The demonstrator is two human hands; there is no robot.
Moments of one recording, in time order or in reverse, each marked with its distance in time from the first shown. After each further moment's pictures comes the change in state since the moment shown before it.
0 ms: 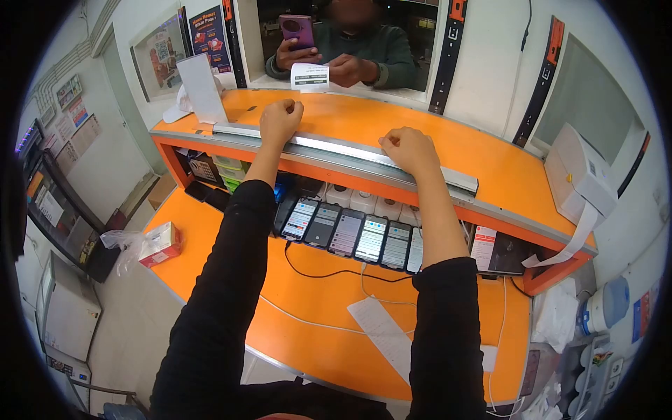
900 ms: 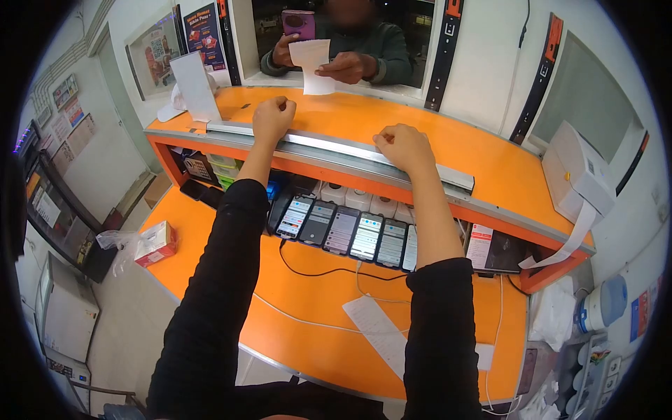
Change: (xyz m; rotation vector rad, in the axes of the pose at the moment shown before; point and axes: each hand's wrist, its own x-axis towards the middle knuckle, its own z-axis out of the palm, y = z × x) left_hand 0.000 0.000 0.001 -0.016 0.043 0.034; right_hand -0.002 -0.003 -0.002 0.002 0.007 0.003
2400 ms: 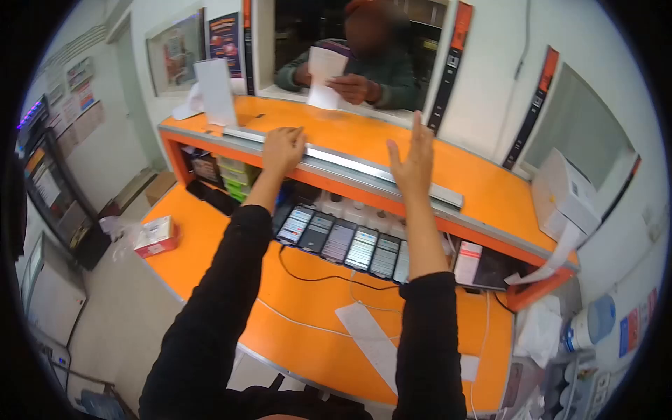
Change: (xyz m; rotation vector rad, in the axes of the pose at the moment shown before) left_hand -0.048 -0.005 -0.005 0.169 0.001 0.222; right_hand -0.016 0.001 -0.003 0.153 0.713 -0.374
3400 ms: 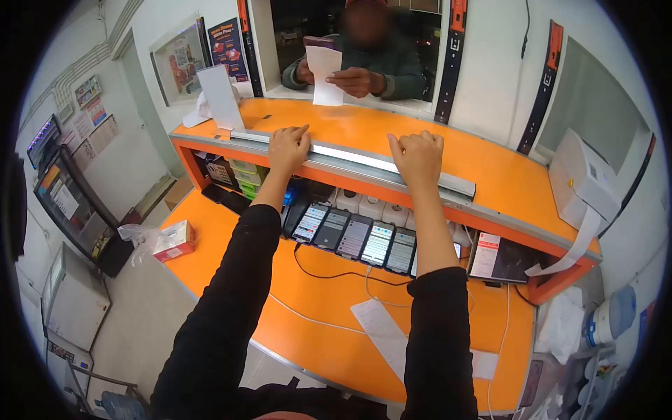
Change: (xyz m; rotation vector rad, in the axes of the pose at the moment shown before) left_hand -0.001 -0.006 -0.004 0.008 0.069 0.019; right_hand -0.003 -0.002 0.004 -0.322 -0.166 -0.061
